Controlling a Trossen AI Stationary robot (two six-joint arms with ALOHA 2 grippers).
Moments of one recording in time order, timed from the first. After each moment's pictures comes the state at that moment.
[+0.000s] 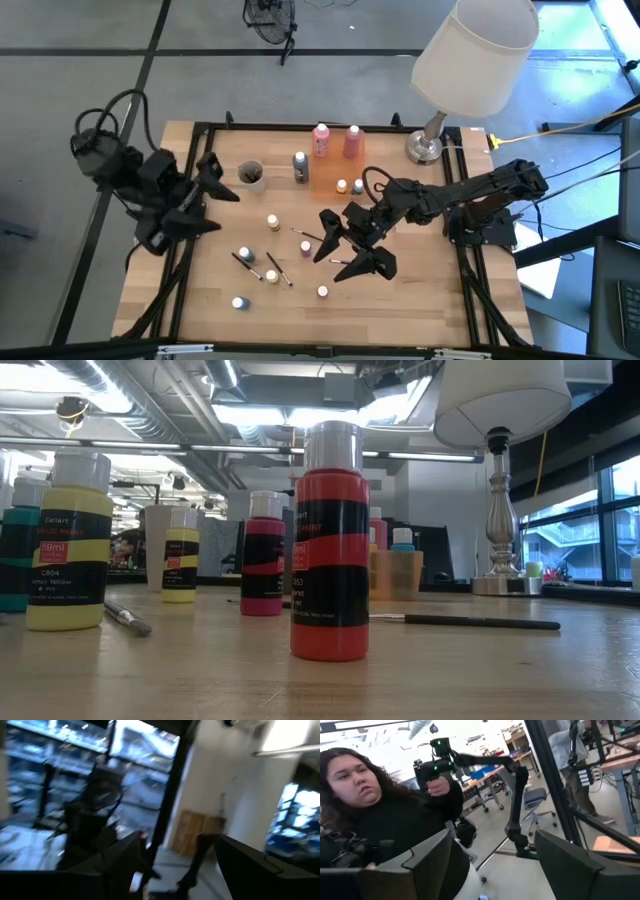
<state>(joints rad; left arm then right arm) -0.63 1.05 1.50 -0.21 -0.38 -0.21 0.28 1.58 1.33 0.37 -0.51 0.51</state>
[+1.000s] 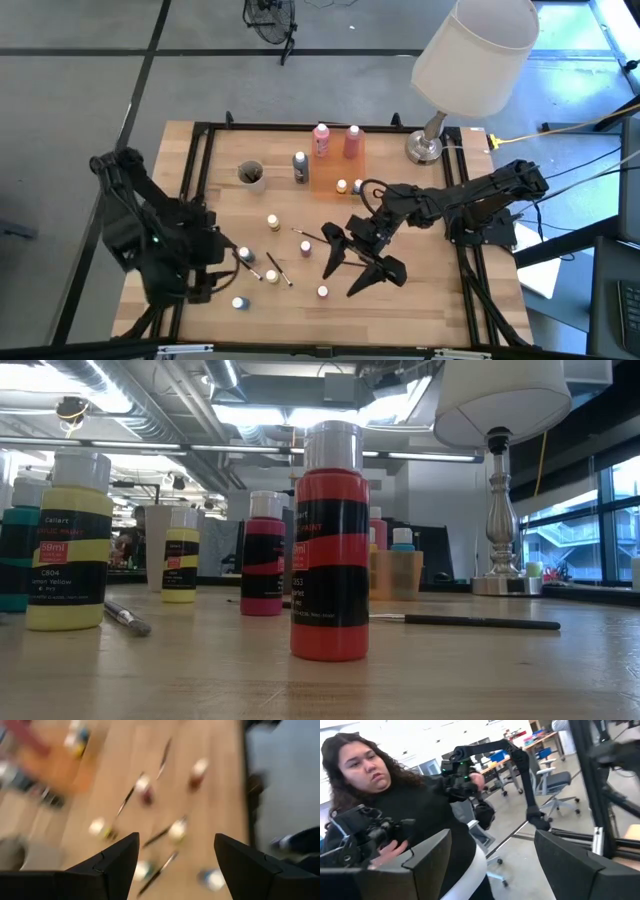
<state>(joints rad) -0.91 1.41 1.69 -1.46 -0.60 -0.93 0.31 1.58 1.33 0.34 -0.63 0.49</state>
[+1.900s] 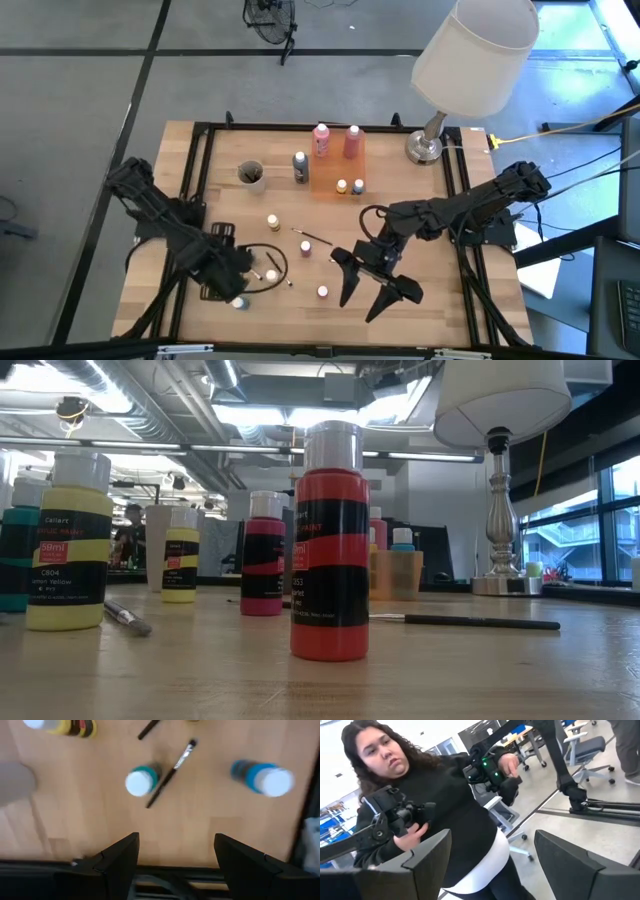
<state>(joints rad) -0.70 1.55 1.45 -1.51 -0.09 -0.68 0.40 1.57 1.33 0.23 -0.68 0.52</state>
